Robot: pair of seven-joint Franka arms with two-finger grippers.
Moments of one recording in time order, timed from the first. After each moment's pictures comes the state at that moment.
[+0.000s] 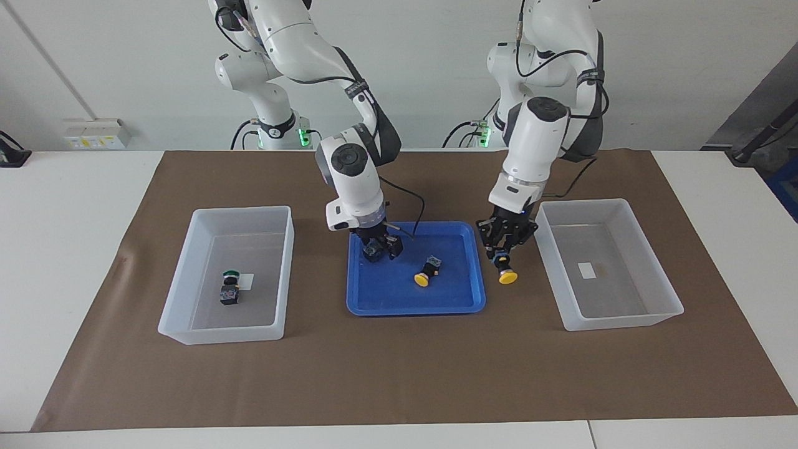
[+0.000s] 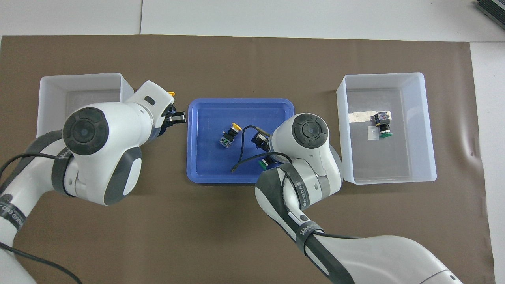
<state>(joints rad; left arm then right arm) -0.33 0.09 -0.01 -2.04 0.01 2.45 -0.42 0.55 0.37 -0.04 -1.89 0.19 2.31 1.03</state>
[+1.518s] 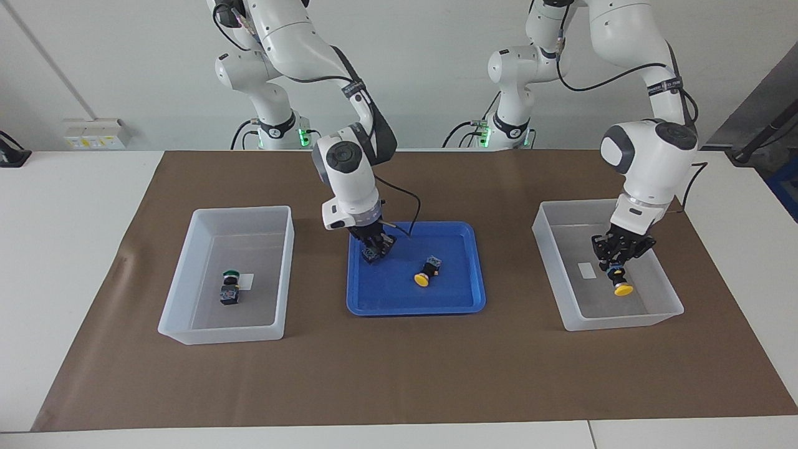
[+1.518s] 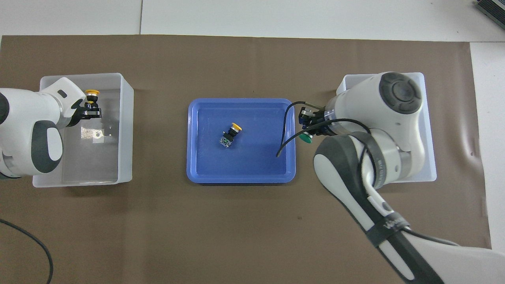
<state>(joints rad) 0.06 0.32 -0.02 -1.99 0.00 2.58 0.10 0.31 0.19 -0.06 -1.81 0.15 2.09 0.50</state>
